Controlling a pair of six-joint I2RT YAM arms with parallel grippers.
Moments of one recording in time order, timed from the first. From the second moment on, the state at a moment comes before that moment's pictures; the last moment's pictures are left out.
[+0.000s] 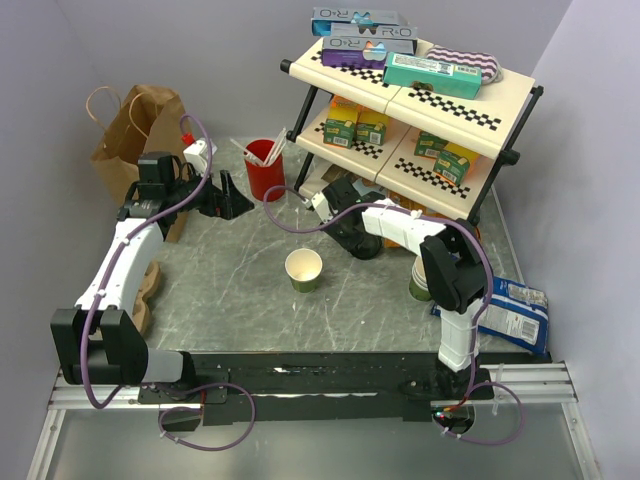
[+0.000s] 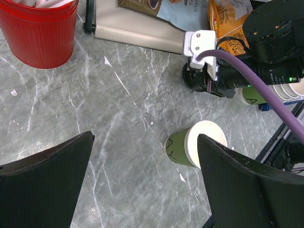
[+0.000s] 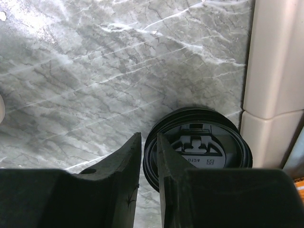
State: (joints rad) left arm -0.02 1.35 1.16 -0.36 0.74 -0.07; right arm 0.60 1.94 1.42 -0.63 0.04 -0.31
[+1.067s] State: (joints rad) left arm -0.02 1.35 1.16 -0.36 0.74 -0.07; right arm 0.60 1.94 1.42 -0.63 0.12 -0.30
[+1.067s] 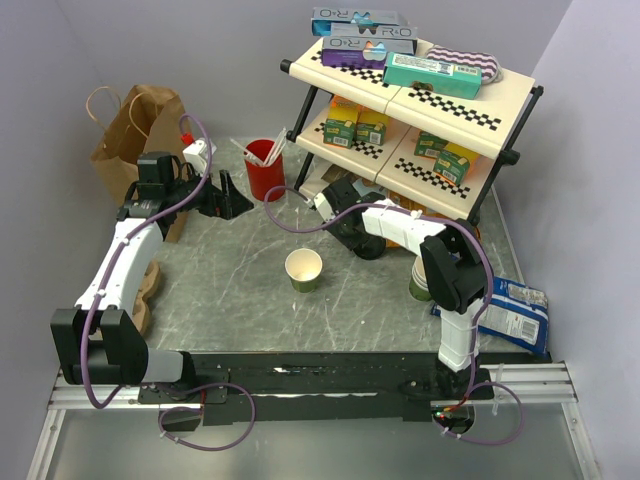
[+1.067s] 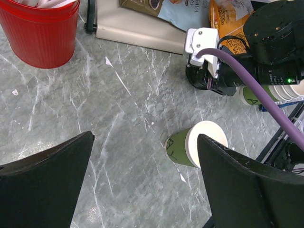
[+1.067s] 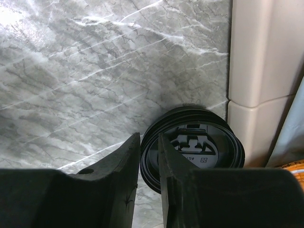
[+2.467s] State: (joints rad) left arm -0.01 1.35 1.15 -0.36 0.74 -0.07; right arm 0.59 1.92 1.39 -0.67 0.11 -0.30
